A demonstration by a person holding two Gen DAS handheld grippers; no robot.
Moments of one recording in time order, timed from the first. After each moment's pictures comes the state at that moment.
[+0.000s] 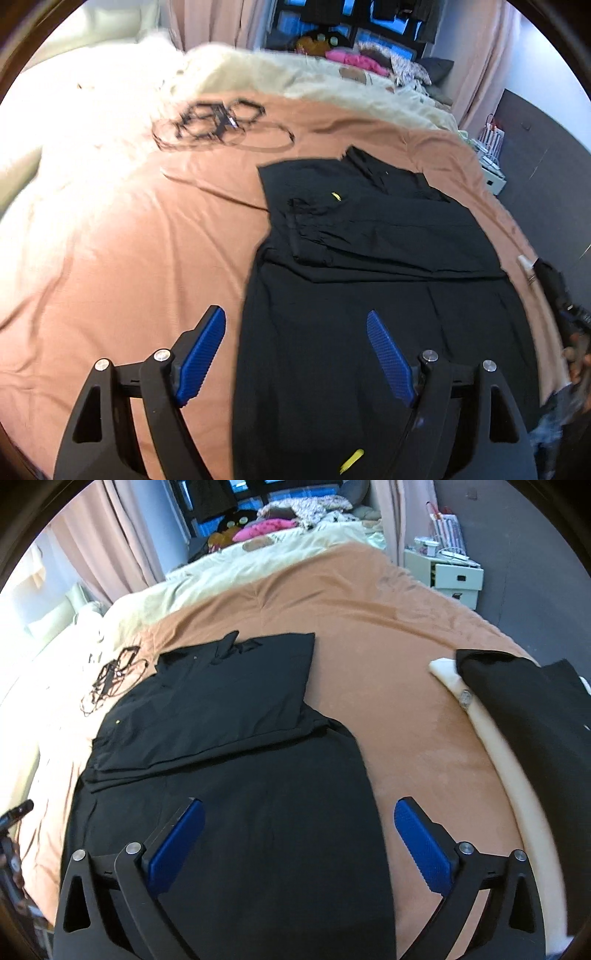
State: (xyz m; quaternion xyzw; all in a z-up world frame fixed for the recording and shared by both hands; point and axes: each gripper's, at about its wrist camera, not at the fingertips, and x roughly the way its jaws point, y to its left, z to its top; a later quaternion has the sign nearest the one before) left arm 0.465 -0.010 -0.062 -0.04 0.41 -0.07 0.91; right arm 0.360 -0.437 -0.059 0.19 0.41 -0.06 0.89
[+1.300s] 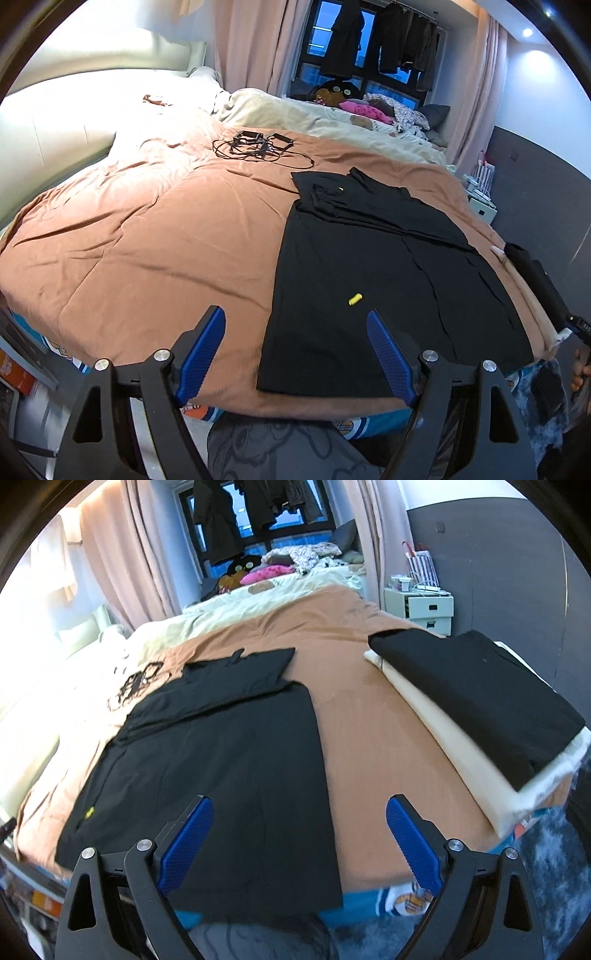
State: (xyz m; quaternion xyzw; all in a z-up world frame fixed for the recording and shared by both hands) left arm 0.212 0.036 -0.073 -0.08 0.33 -0.05 0.94; right arm 0.132 -0.416 -0.062 0.17 0.33 -0.07 0.92
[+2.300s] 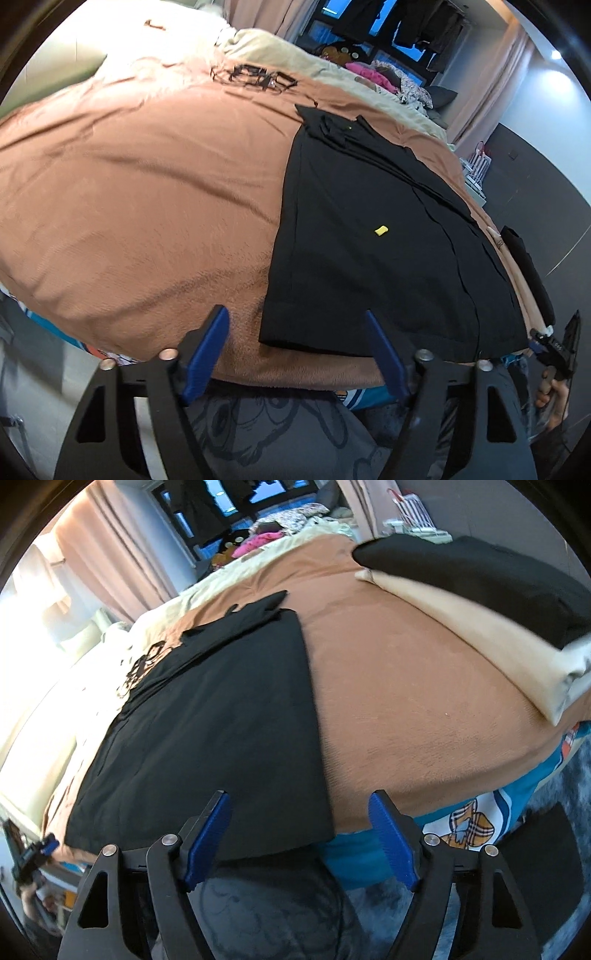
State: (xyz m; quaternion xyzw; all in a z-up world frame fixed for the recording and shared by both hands) left arm 0.243 0.061 -0.181 -0.17 0.41 -0.10 0.89; right arm 0.140 -0.426 -0.171 0.29 0.37 -0.01 0.88
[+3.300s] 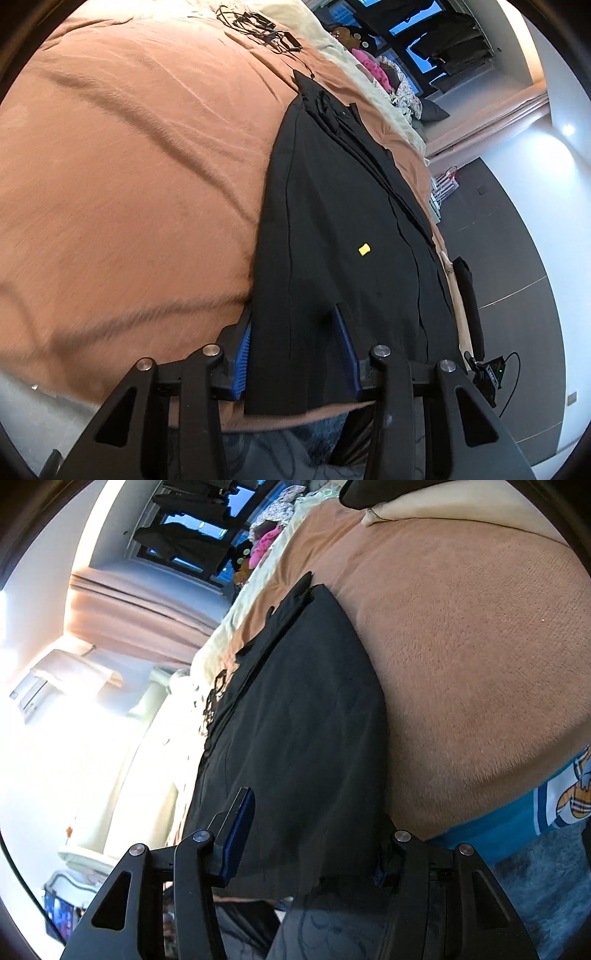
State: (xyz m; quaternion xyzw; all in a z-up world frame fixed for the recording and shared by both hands) left arm 0.296 0.076 -0.210 -0.31 0.46 -0.18 0.81; right arm 0.164 -0.425 -0.207 0.49 0.31 0.12 0.80
